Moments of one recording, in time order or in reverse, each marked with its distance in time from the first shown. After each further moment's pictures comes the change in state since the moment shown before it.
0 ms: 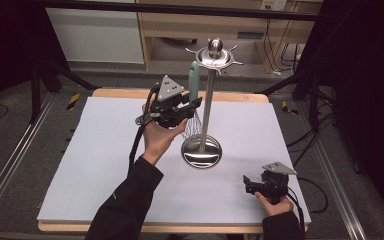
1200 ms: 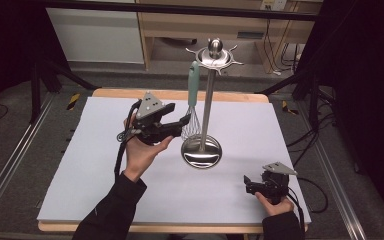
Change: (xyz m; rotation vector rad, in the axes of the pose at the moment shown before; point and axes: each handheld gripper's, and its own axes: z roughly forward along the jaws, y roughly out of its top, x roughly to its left) left arm 0.009 -0.035 -0.043 0.014 -0.004 -0.013; right arm -0.001 -0.001 0.000 -0.002 -0.006 -0.006
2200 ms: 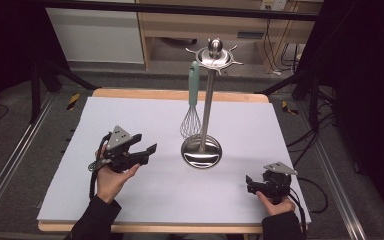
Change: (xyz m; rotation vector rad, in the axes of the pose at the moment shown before) left arm 0.048 -0.105 -0.035 0.133 0.089 -0.072; right arm -0.003 -0.001 0.001 0.022 -0.045 0.008
